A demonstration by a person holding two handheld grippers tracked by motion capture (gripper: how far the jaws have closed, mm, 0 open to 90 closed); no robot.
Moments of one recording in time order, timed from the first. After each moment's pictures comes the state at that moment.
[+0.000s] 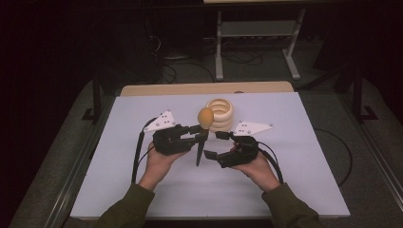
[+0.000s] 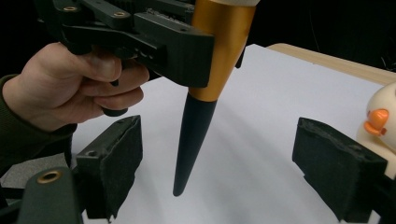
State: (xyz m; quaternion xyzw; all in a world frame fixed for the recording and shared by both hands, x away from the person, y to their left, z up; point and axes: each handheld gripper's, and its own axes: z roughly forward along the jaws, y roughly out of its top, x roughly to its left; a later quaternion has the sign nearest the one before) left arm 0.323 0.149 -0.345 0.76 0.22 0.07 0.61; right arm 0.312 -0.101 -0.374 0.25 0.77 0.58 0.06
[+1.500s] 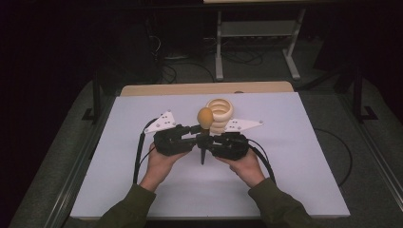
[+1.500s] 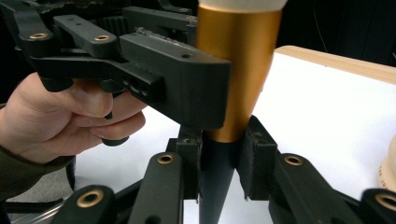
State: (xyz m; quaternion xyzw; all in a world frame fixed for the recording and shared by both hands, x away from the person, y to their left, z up) left arm 0.321 0.147 -0.345 0.75 0.22 0.08 0.62; right arm 0.320 -0.078 -0.373 0.27 0.76 0.59 0.04
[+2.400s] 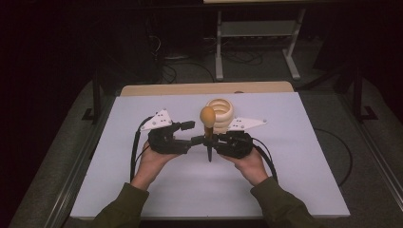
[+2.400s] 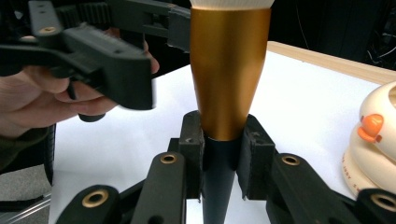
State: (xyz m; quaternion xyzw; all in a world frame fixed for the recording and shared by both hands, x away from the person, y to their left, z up) left arm 0.324 0.161 -0.343 0.78 0.23 0.09 0.58; right arm 0.323 -0.089 -0.373 0.28 0.77 0.57 0.06
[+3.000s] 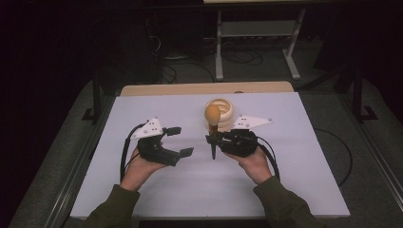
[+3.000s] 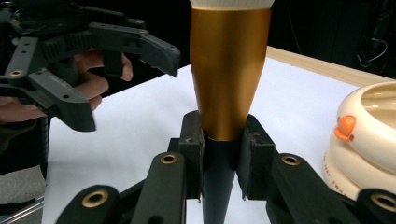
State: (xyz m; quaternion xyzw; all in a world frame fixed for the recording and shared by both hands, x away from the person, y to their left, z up) left arm 0.307 0.191 -0.352 0.80 0.23 0.11 0.54; right arm 0.324 -0.100 -0.369 0.28 0.76 0.58 0.07
